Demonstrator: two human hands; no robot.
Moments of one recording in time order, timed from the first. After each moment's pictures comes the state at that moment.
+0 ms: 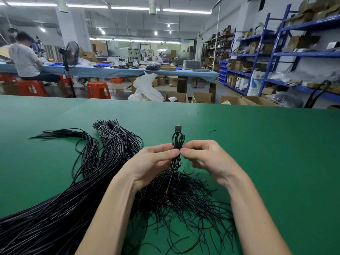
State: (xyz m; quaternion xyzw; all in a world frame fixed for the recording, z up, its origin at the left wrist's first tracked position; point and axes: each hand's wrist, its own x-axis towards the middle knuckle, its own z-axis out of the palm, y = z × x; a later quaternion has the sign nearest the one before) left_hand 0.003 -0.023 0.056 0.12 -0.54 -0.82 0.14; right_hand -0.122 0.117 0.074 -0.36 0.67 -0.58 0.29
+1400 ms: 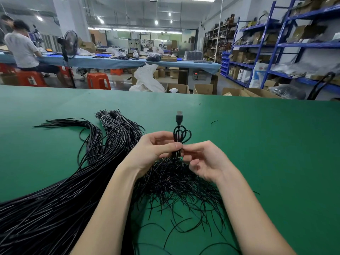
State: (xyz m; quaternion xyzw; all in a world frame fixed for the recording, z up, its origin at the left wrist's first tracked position) left_hand 0.017 -0.020 0.050 0.14 -0.64 -0.73 0.20; right_hand -0.109 0.111 0.047 -0.14 0.51 -0.67 0.53
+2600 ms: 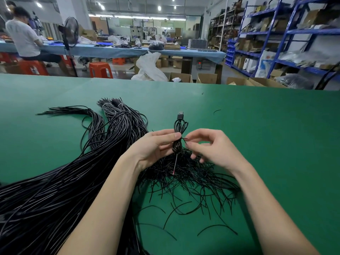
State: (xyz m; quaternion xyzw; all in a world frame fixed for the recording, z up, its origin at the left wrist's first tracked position) left_hand 0.006 -0.015 0.030 0.18 -0.52 -0.82 0.13; right_hand -0.119 0.141 0.038 -0.42 0.70 -0.53 0.23
